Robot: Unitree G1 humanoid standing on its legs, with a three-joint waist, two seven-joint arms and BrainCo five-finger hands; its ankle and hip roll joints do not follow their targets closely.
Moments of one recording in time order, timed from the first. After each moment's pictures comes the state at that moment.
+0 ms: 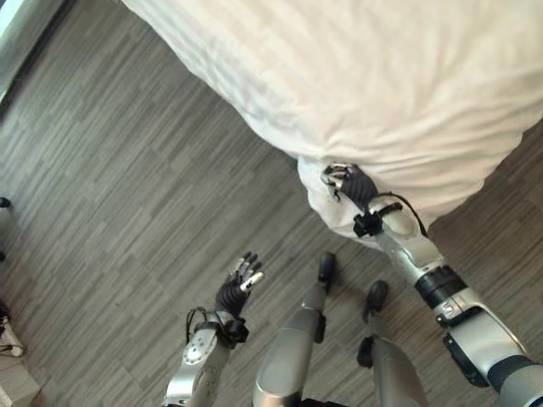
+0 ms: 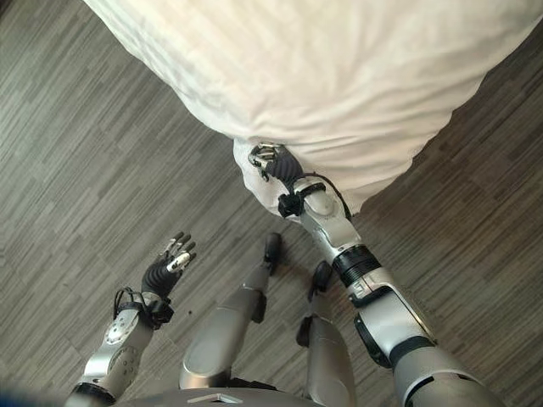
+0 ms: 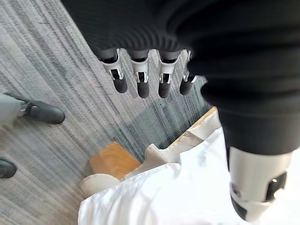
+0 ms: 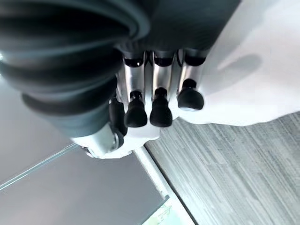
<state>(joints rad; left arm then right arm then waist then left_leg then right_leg) 0.12 0.32 -0.23 0.21 -0.69 -0.17 -0.08 -0.75 -0.29 0.44 0.66 0.59 -0.11 0.07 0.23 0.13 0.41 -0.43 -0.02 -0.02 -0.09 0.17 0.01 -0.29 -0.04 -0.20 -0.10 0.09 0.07</state>
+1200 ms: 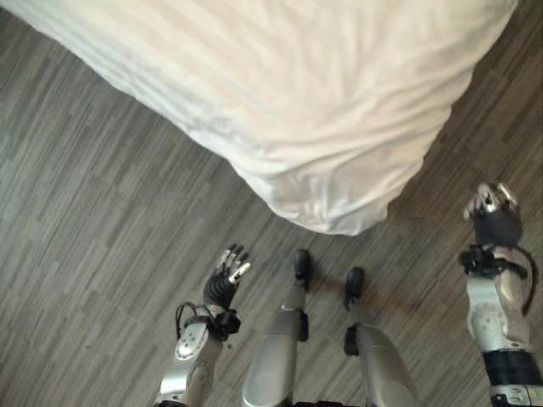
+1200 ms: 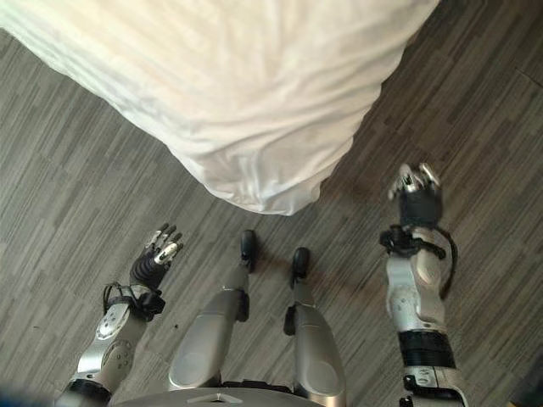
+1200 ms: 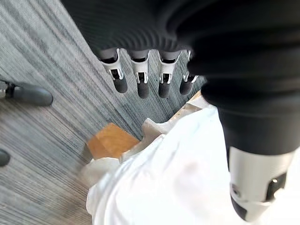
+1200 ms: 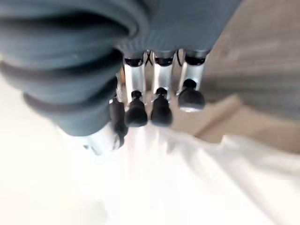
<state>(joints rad) 0.11 0.32 -0.17 0.19 -0.69 -0.18 -0.04 -0.21 -0.40 -0.07 0.09 0.79 -0.30 -0.11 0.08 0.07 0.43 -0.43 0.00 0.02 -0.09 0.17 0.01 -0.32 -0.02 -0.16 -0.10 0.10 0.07</state>
